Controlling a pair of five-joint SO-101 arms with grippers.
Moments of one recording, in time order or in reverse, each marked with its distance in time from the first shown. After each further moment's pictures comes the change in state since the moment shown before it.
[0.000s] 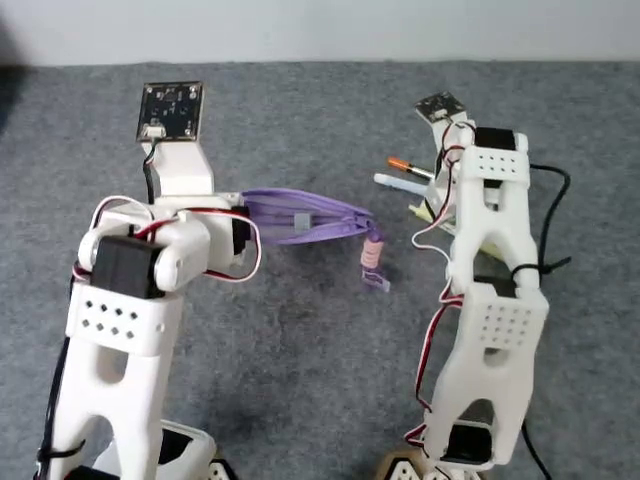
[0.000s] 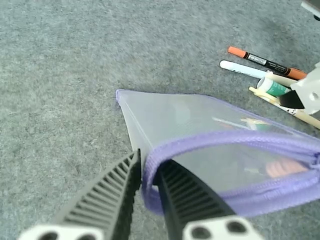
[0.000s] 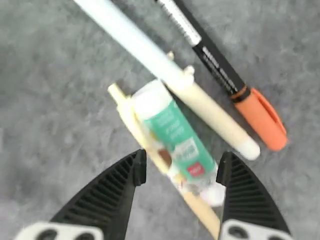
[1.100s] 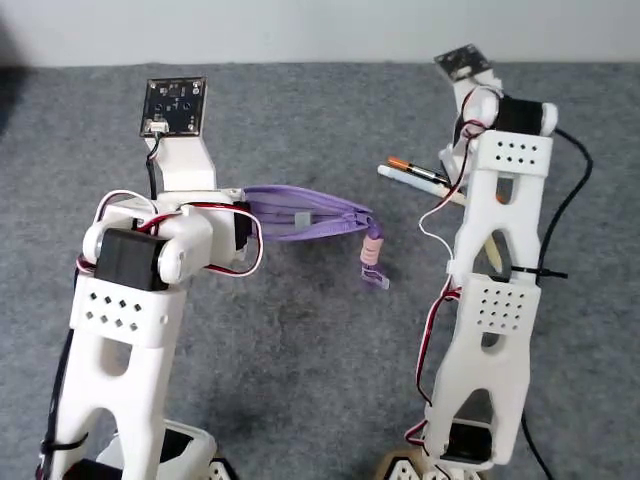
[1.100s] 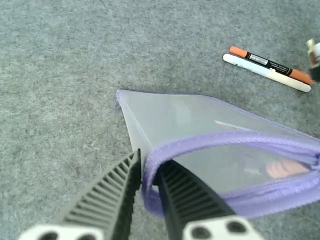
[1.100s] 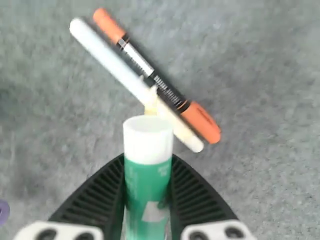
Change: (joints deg) left arm 0.0 1.5 -1.1 0.0 0.0; right arm 1.5 9.5 -40.3 20.6 -2.2
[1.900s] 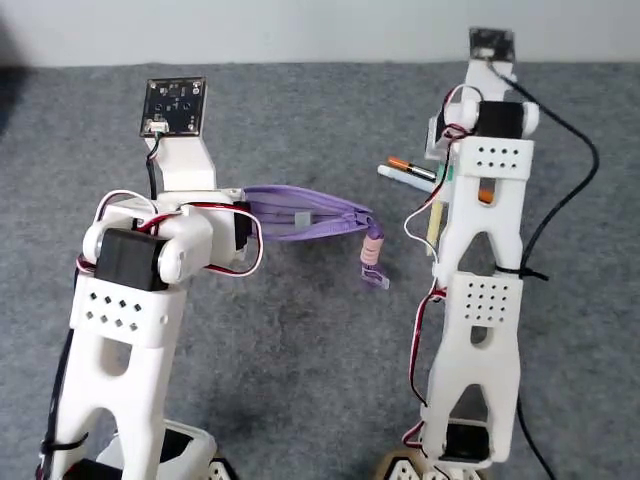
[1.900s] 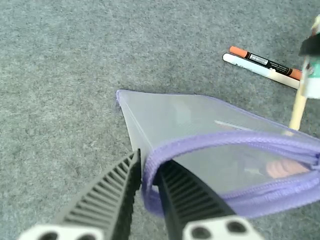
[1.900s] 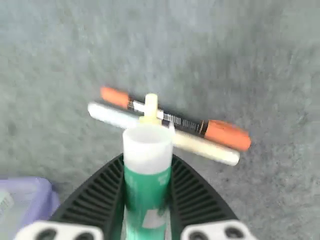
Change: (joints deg) left arm 0.0 0.0 0.0 0.0 0.0; right arm -3.4 6.1 -15.3 0.1 -30.6
